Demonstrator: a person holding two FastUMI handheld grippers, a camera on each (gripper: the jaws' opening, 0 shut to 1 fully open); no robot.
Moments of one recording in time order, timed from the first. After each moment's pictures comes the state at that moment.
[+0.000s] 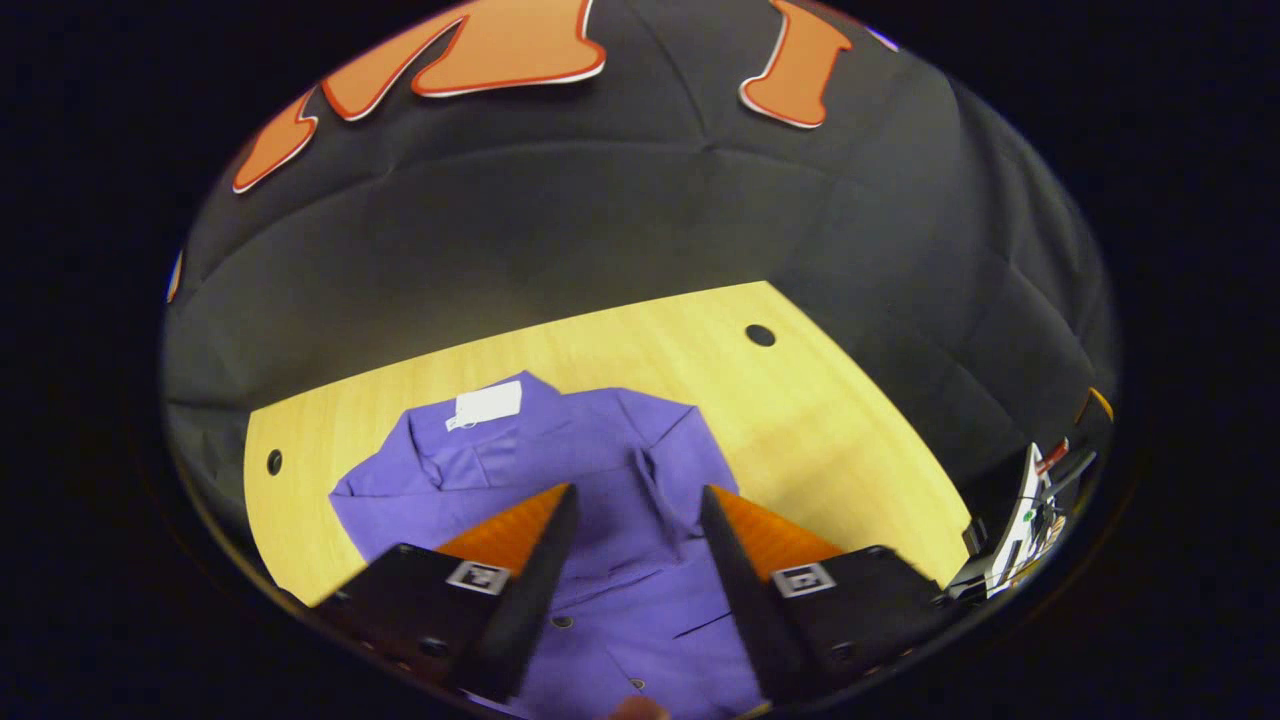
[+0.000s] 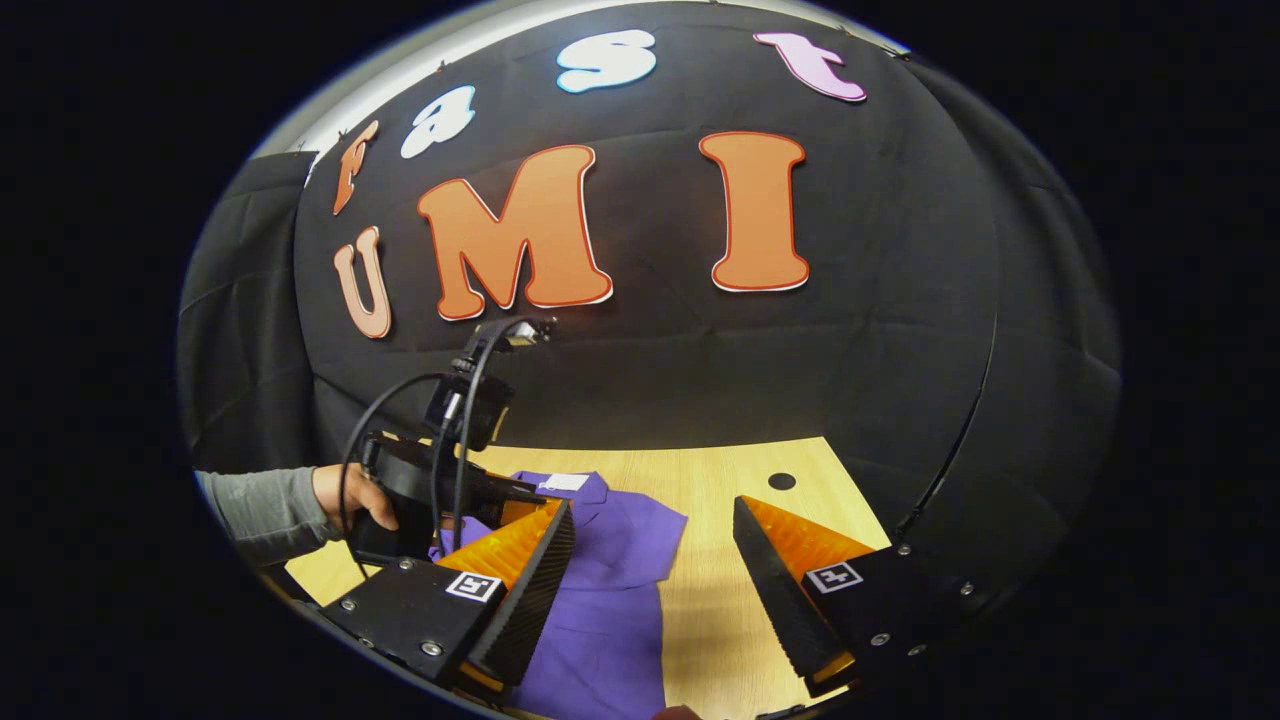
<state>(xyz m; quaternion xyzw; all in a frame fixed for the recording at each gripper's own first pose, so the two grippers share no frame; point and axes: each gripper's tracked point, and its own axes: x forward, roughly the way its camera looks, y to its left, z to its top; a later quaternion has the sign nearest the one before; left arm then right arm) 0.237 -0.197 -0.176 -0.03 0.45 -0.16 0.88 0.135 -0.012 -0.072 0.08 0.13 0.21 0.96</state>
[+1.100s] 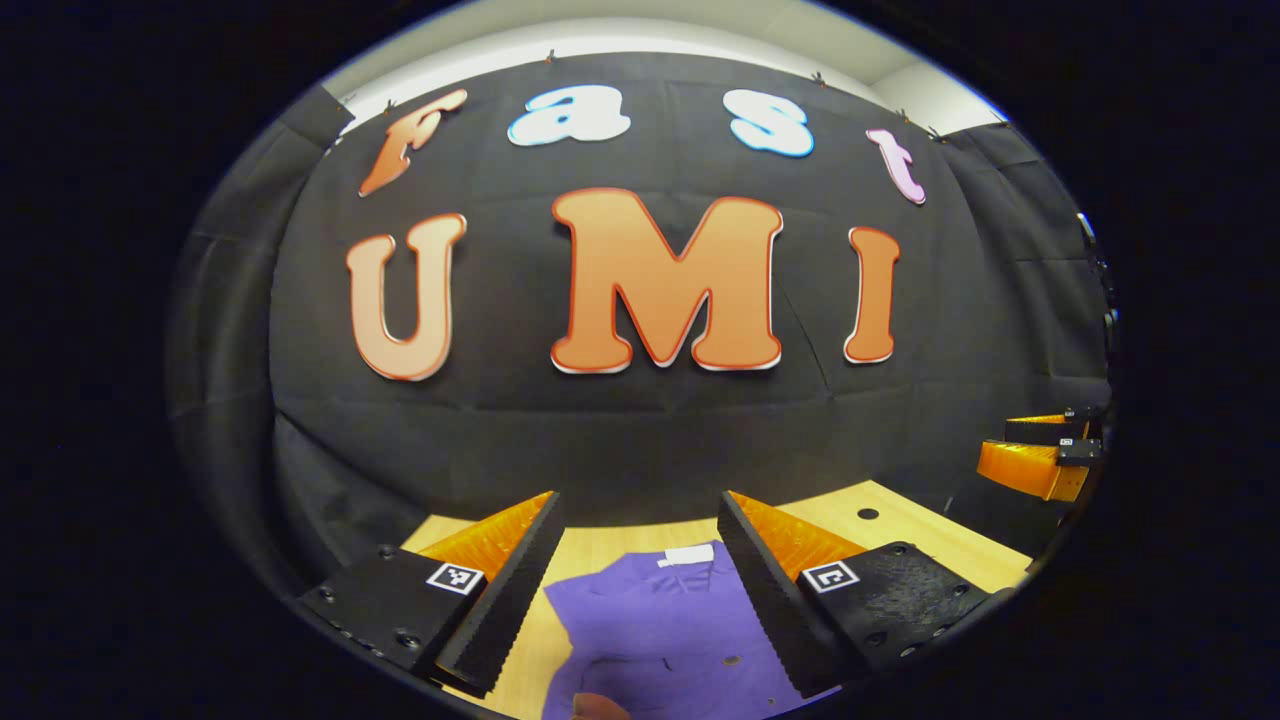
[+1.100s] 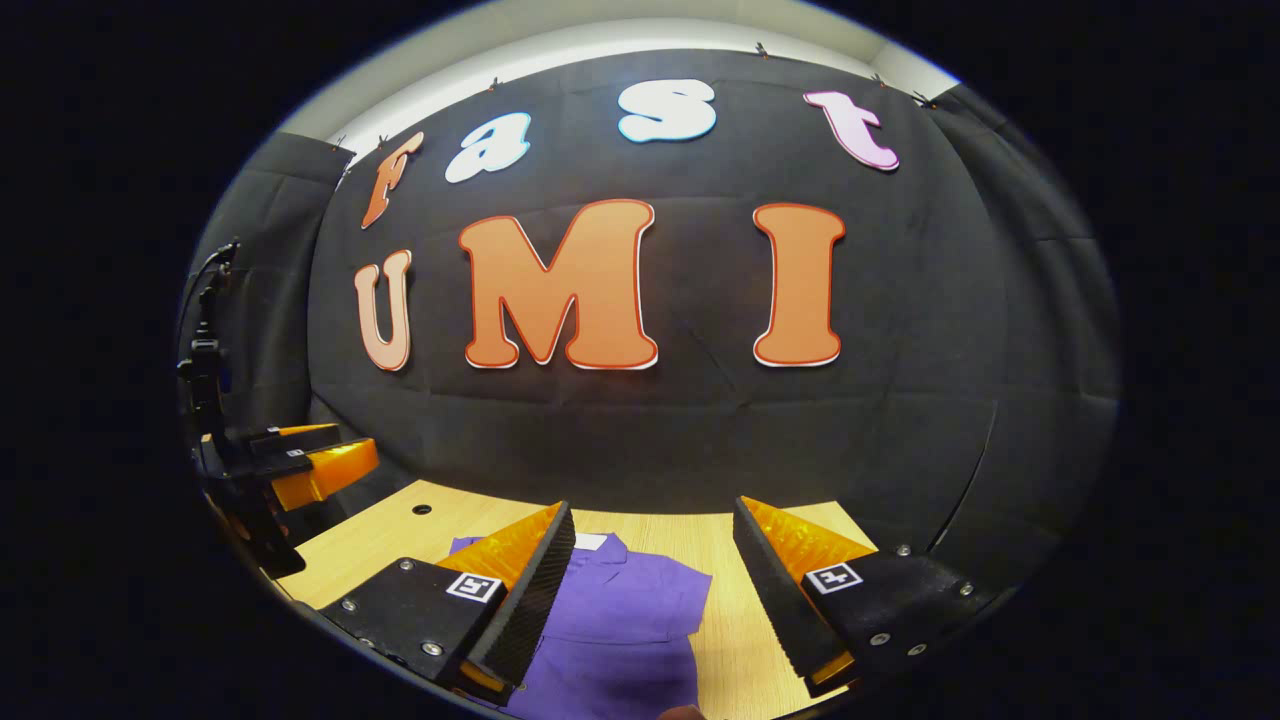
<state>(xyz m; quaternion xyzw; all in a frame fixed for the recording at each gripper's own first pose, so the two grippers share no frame) 0.110 0.036 0.008 -0.02 0.09 0.06 0.99 0.128 0.048 -0.018 0.07 0.00 0.19 0.98</state>
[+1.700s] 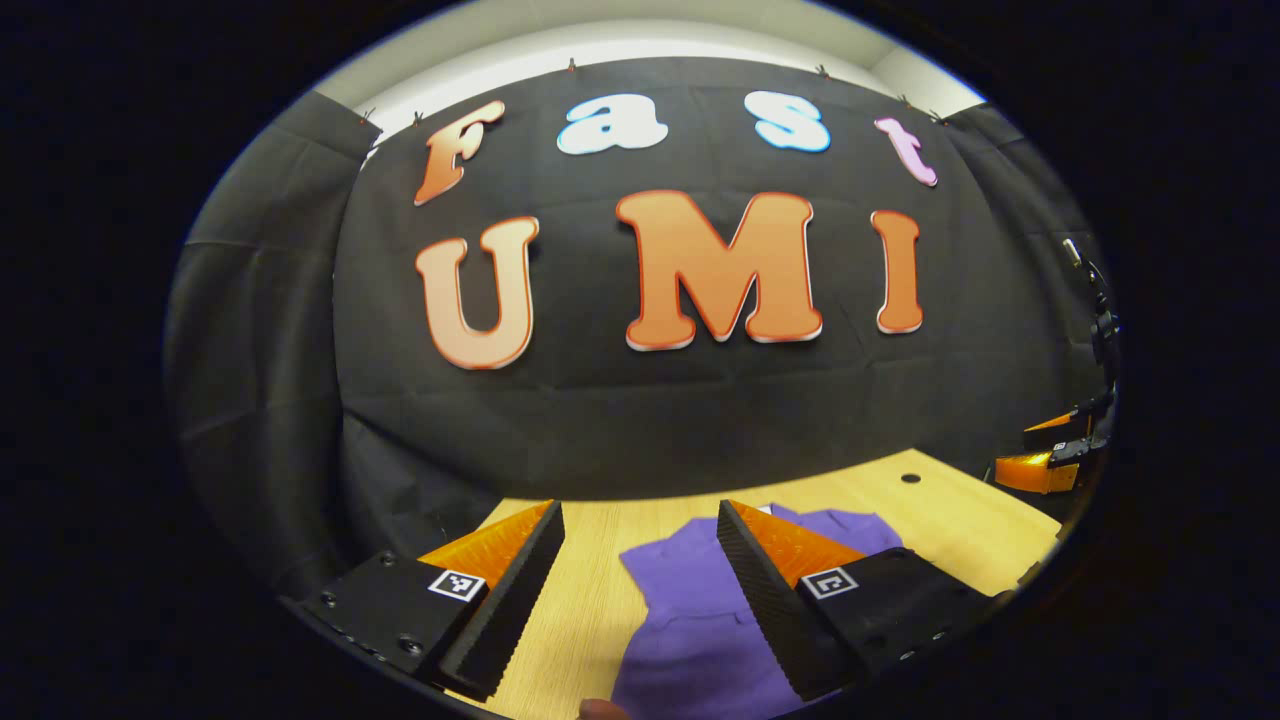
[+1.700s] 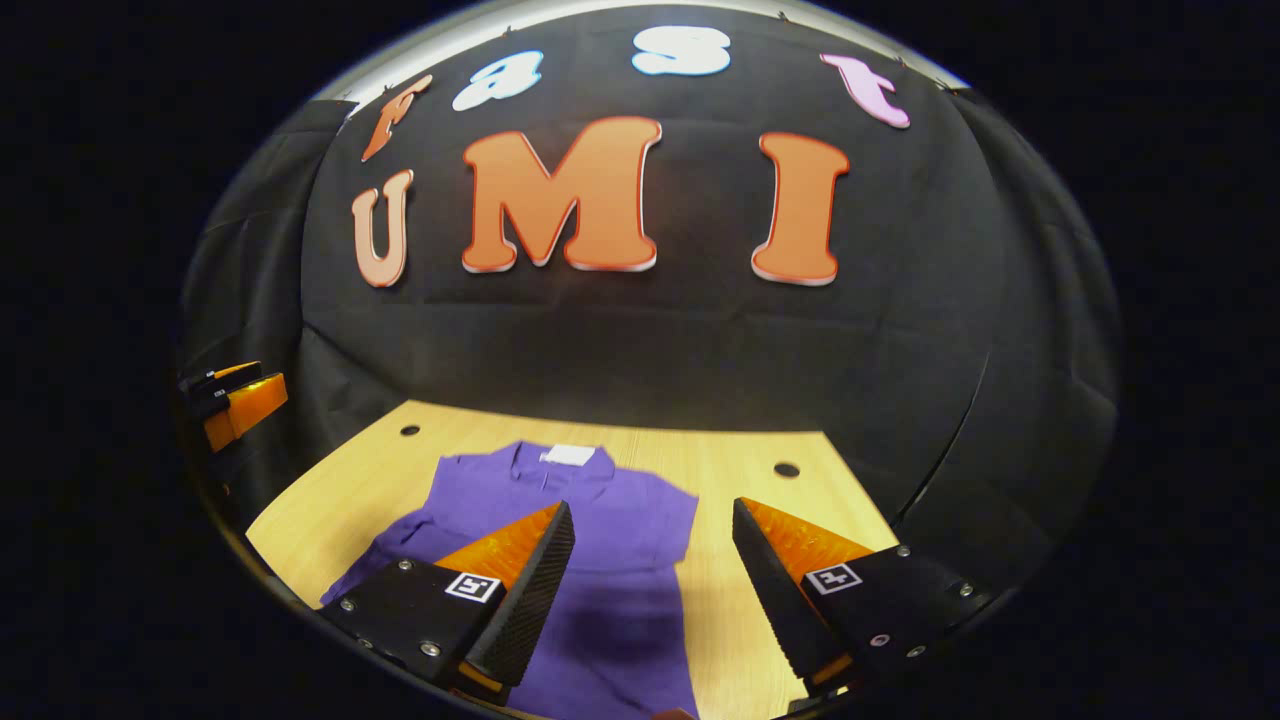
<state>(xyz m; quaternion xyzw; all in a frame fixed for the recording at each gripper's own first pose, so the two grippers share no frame) 0.018 0.060 -0.067 0.01 0.15 0.11 0.98 0.093 0.047 -0.128 0.01 0.16 0.19 0.97</state>
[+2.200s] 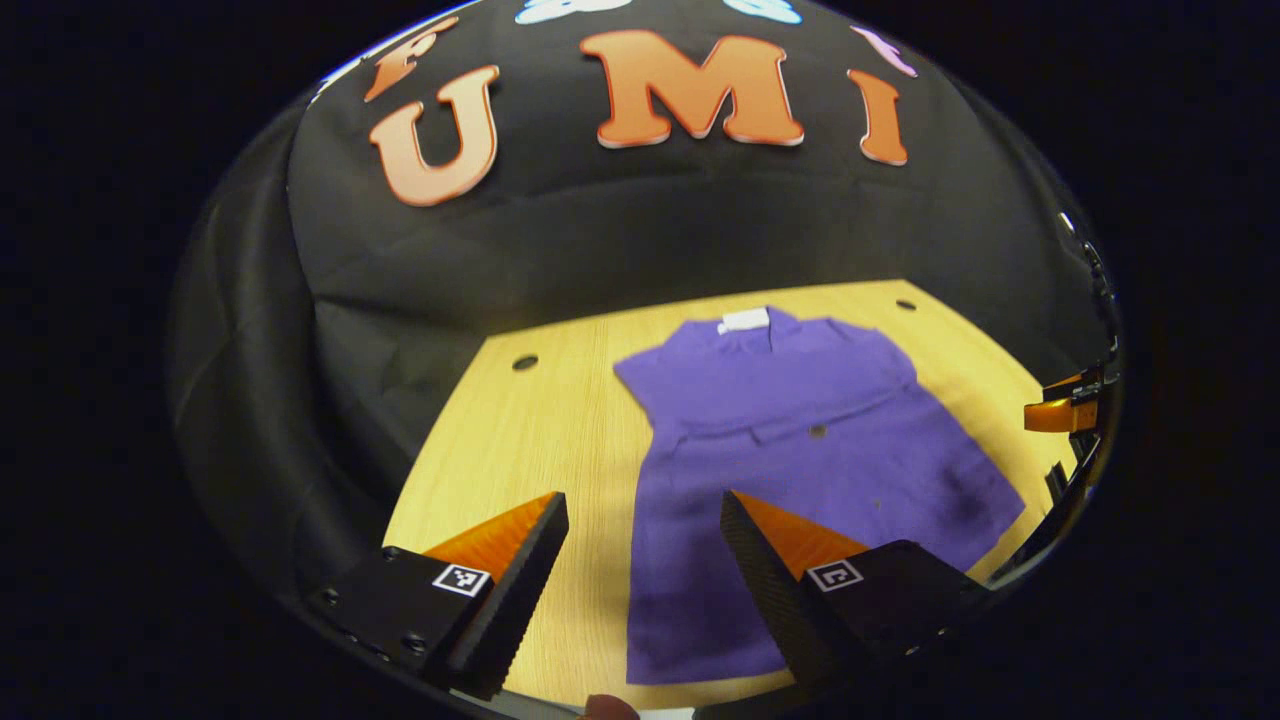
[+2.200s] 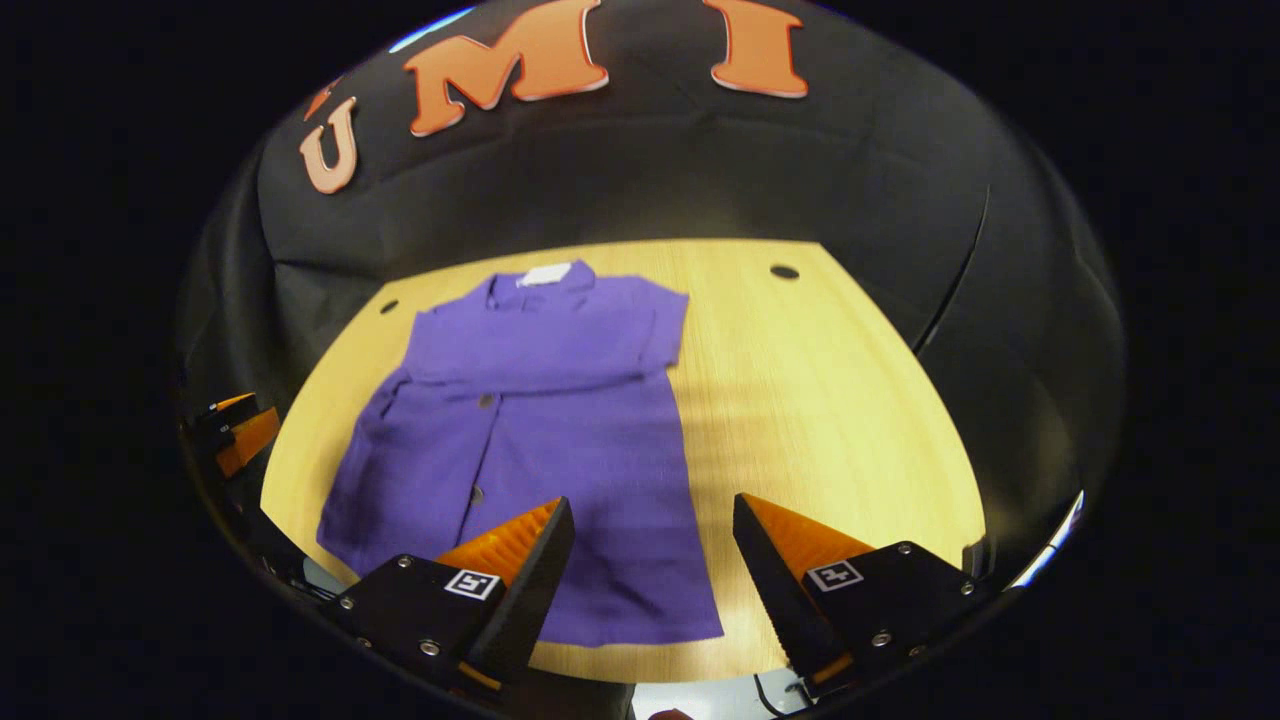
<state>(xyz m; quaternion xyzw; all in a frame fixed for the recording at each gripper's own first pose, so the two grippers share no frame) -0.071 0.057 -0.230 0.01 0.41 0.06 0.91 0.022 0.017 -0.292 0.02 0.39 0.18 0.90</state>
